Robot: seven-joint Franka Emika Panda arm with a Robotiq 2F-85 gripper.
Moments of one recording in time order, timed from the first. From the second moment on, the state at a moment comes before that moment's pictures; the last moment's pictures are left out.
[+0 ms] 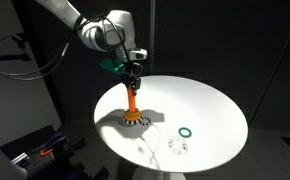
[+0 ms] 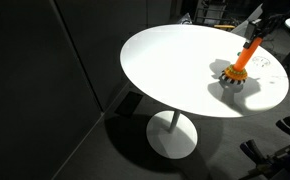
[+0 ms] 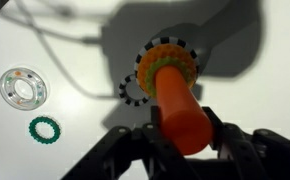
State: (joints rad) arm -0.01 0.07 -0.04 -2.30 -0.06 2.41 0.06
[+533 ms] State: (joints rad) arm -0.01 0.06 -0.03 -2.35 -0.07 2.46 0.06
